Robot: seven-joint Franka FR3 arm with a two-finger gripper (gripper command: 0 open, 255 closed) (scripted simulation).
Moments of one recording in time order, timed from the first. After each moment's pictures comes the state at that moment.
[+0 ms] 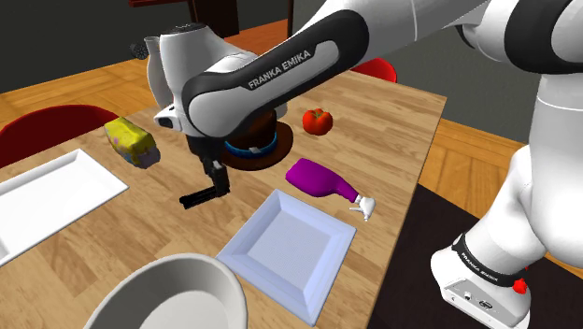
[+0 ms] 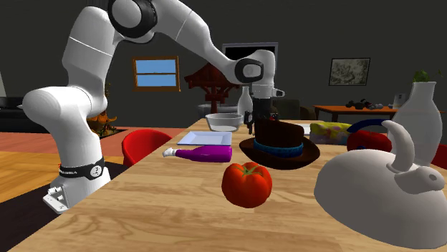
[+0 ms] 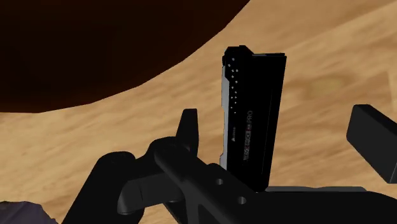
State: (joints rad) arm 0.42 0.45 0.21 -1.69 -0.06 2.14 -0.76
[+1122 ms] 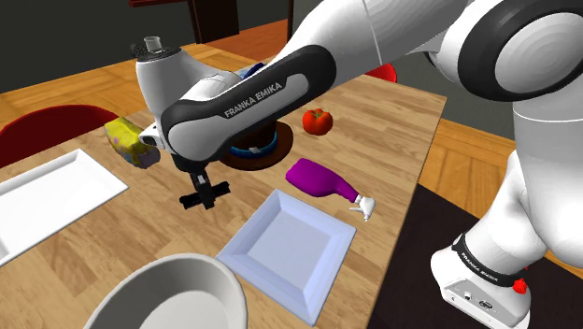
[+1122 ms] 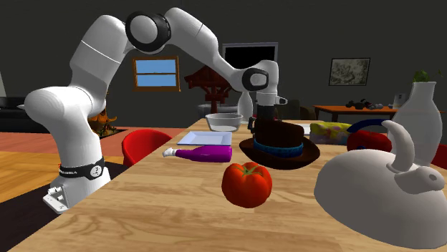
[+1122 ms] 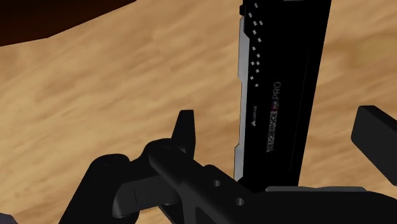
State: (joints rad) arm 0.48 0.59 0.19 -1.54 -0.11 2.12 -0.68
